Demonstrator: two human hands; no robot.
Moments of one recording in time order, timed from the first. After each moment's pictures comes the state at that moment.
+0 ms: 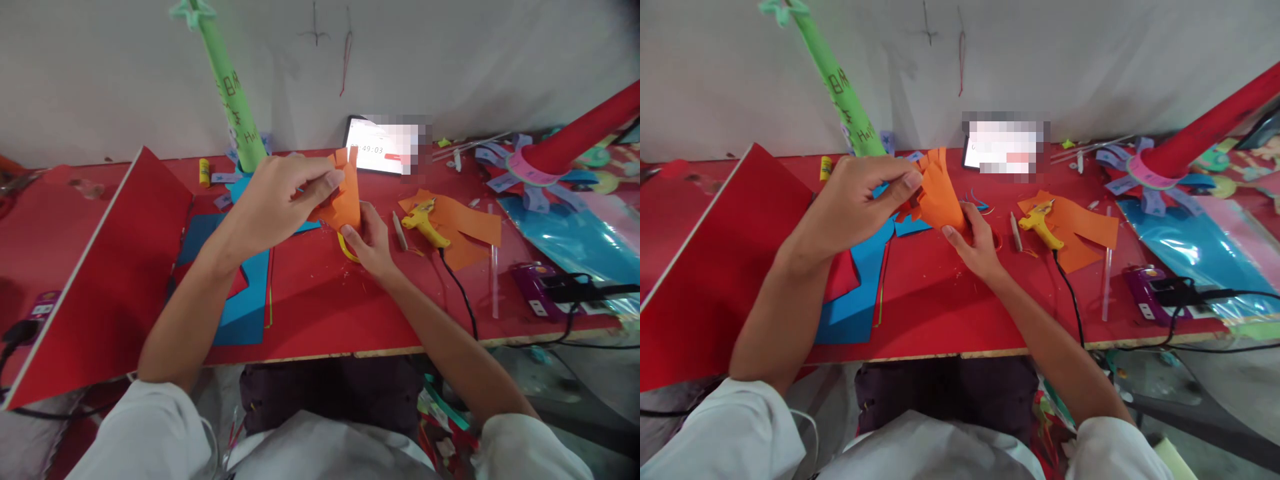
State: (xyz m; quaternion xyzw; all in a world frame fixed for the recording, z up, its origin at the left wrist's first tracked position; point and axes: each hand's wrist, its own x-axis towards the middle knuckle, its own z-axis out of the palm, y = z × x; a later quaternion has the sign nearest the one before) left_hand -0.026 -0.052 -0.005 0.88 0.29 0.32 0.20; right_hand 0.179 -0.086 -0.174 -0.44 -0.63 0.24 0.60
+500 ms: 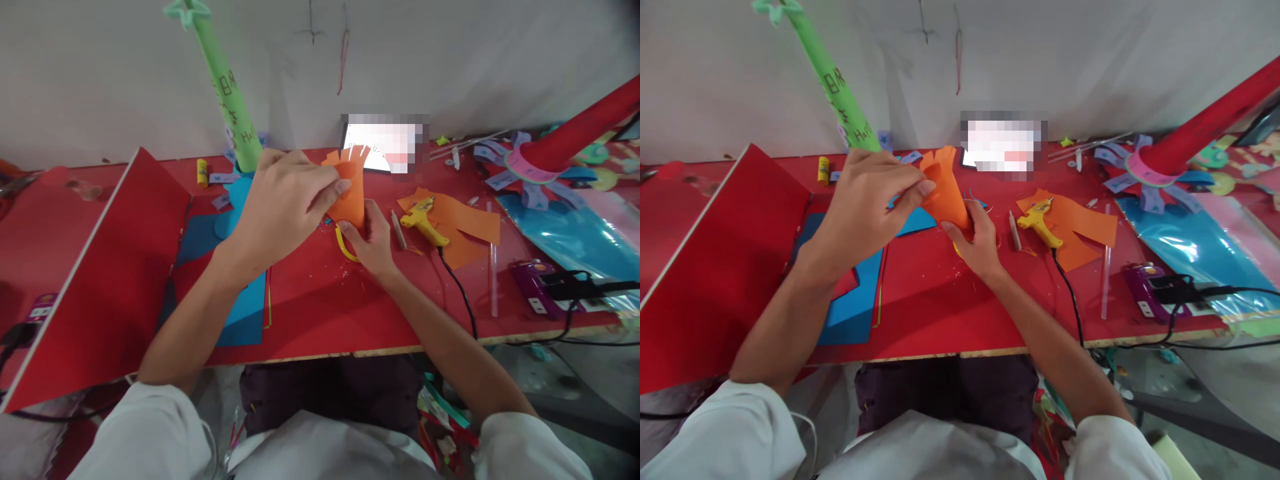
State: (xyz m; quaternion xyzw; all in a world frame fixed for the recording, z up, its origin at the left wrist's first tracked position) left_hand -0.020 -0.051 -0.023 0.91 0.31 0.29 0.02; right_hand 0.179 -0.085 -0.178 -0.49 -0.61 0.19 0.60
